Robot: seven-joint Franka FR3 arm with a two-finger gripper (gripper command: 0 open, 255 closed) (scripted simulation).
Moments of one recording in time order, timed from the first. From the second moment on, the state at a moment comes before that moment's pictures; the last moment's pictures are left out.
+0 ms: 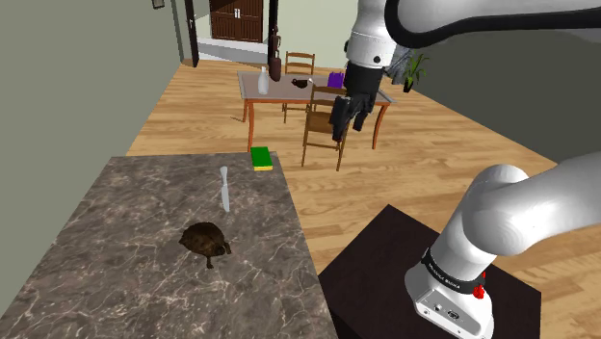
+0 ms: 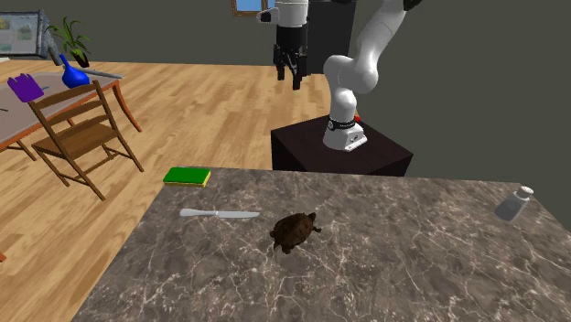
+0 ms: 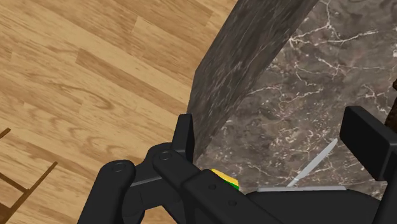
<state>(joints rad) 0.05 -0.73 0.17 -2.46 0.10 1.76 0.12</state>
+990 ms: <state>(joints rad) 0.09 -0.40 0.50 -2.47 0.10 2.20 0.44</state>
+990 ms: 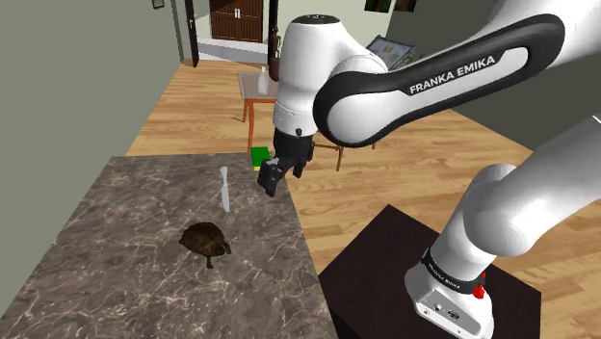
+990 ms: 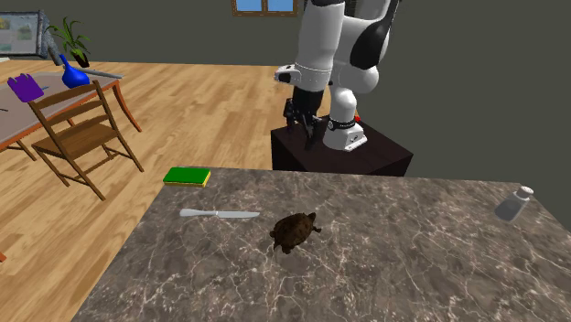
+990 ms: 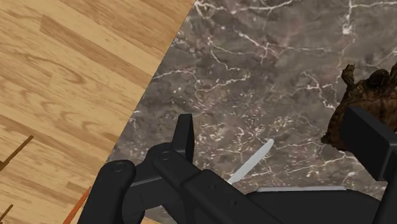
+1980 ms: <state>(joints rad) 0.12 0.25 0.70 -2.16 -0.55 2.39 1.08</state>
